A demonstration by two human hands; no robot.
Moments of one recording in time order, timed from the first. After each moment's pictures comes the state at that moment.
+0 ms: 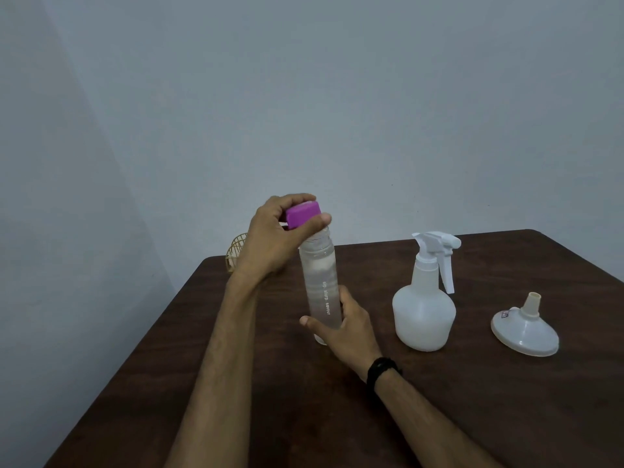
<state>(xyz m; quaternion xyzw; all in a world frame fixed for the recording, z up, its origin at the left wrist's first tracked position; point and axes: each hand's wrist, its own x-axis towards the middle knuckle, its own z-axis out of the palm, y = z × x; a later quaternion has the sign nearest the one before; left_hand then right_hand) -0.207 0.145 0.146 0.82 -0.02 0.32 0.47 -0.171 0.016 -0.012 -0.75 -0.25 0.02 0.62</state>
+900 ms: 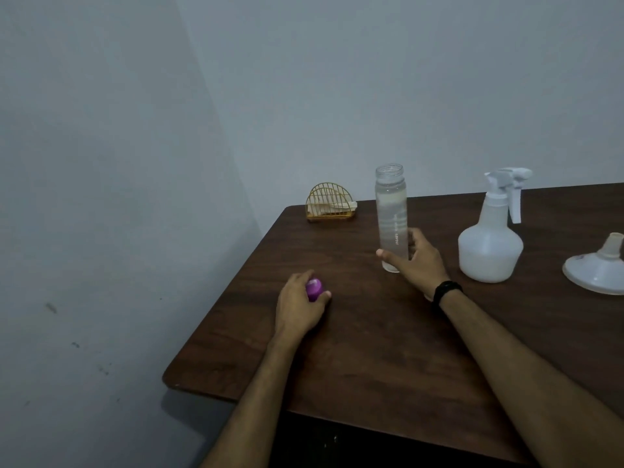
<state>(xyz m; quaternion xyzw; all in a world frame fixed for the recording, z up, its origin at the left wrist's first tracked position) -0.353 0.177 -0.010 0.89 0.30 0.17 0.29 -0.179 0.004 -0.013 -0.76 -0.23 0.05 0.60</state>
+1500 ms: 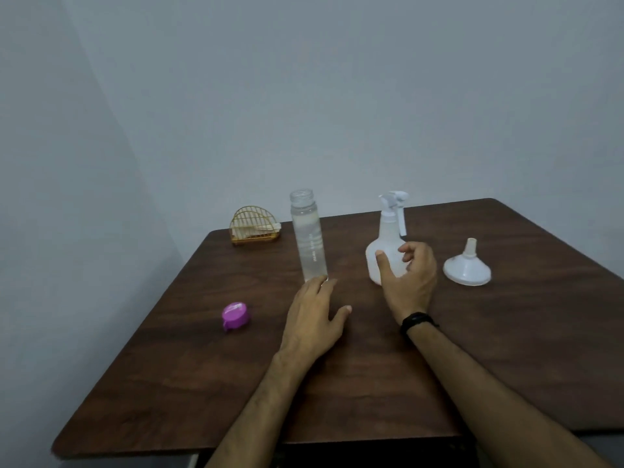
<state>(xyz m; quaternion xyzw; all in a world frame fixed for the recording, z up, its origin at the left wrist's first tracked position) -0.310 0.051 0.002 0.96 0.03 0.20 0.18 -0.204 -0.098 -0.007 -0.76 -0.06 -0.33 0.56</state>
